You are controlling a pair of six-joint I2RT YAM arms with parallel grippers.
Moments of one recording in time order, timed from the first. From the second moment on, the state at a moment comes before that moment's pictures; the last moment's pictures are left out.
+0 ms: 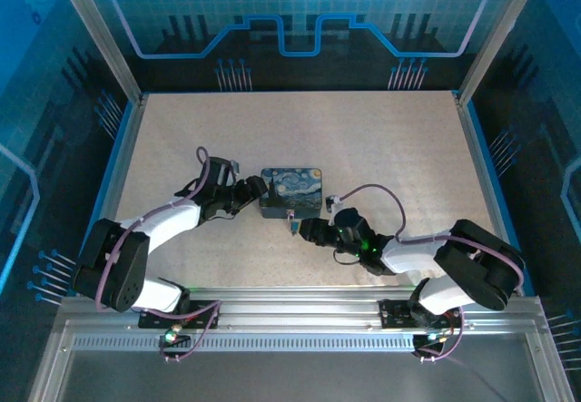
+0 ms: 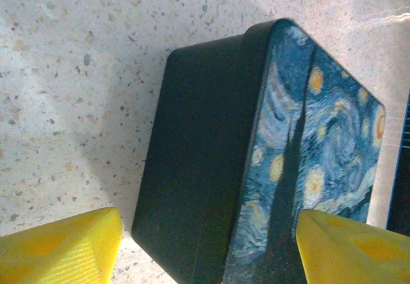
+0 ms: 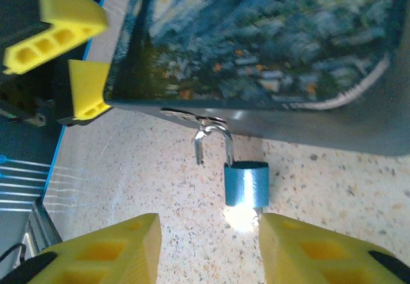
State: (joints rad) left arm -0.30 1.42 0.67 -0.07 0.35 -0.88; right arm 0.85 1.43 0.34 0.61 -0.05 0.91
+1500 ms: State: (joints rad) left arm -0.36 1.28 0.49 0.00 0.34 -1.01; right arm 0.65 1.54 0.48 0.70 -0.29 0.62
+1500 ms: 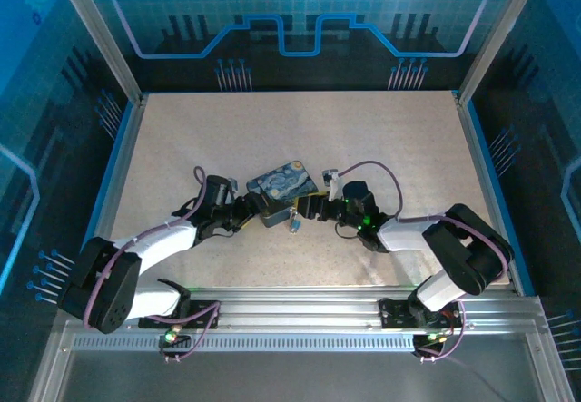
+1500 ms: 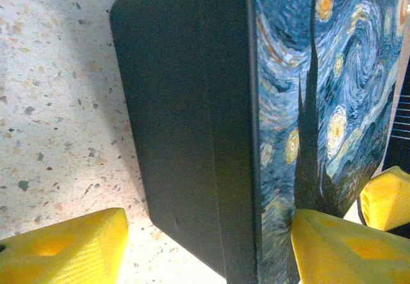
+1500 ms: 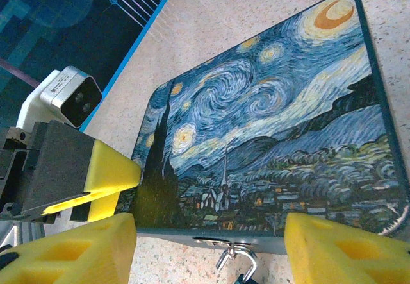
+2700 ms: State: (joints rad) left arm -0.37 1.27 0.48 -0.02 0.32 -1.03; right arm 0.67 1.80 0.44 0.92 -0.42 0.67
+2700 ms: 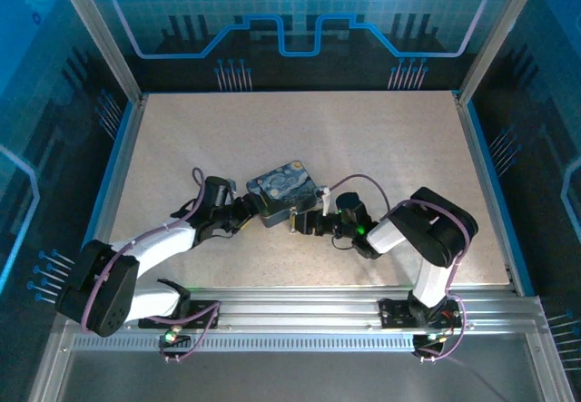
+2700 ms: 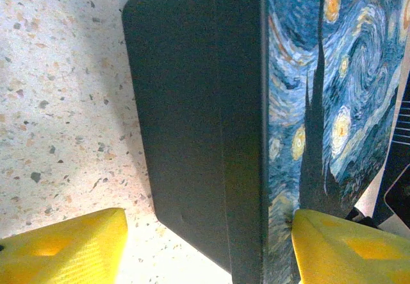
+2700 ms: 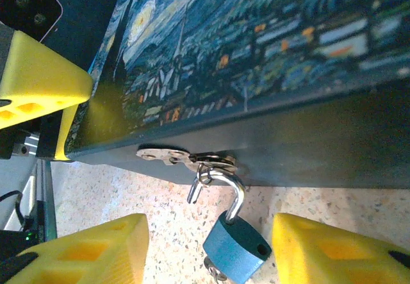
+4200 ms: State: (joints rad) left arm -0.37 1.26 0.47 -0.01 0.32 -1.03; right arm 0.67 1.87 0.46 0.97 -0.45 0.70
